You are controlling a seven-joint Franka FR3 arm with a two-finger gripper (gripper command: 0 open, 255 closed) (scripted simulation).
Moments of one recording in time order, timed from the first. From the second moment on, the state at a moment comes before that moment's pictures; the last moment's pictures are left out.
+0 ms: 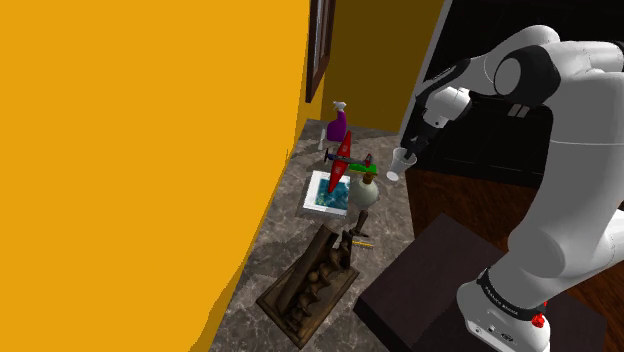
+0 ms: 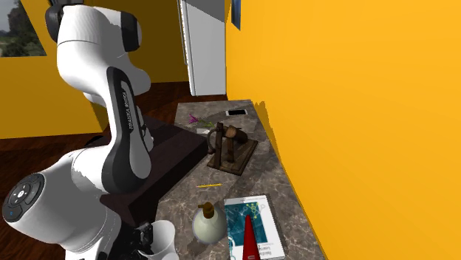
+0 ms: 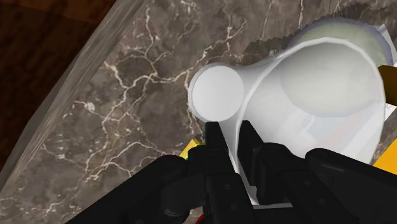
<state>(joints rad) -0.44 0.51 -0.31 -1.89 0.57 2.19 -0.91</state>
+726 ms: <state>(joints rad) -0.45 0.61 -0.27 -1.88 0.63 2.27 -0.97</state>
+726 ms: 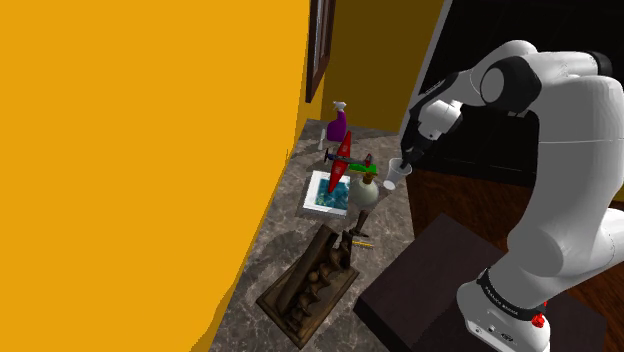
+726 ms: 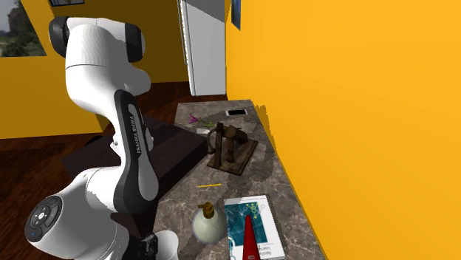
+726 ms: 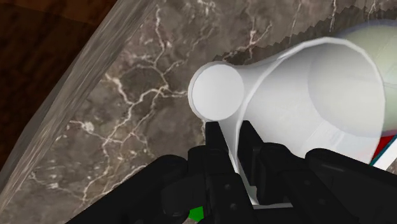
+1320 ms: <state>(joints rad) -0.46 0.62 -0.27 -1.88 0.63 2.27 -0.97</state>
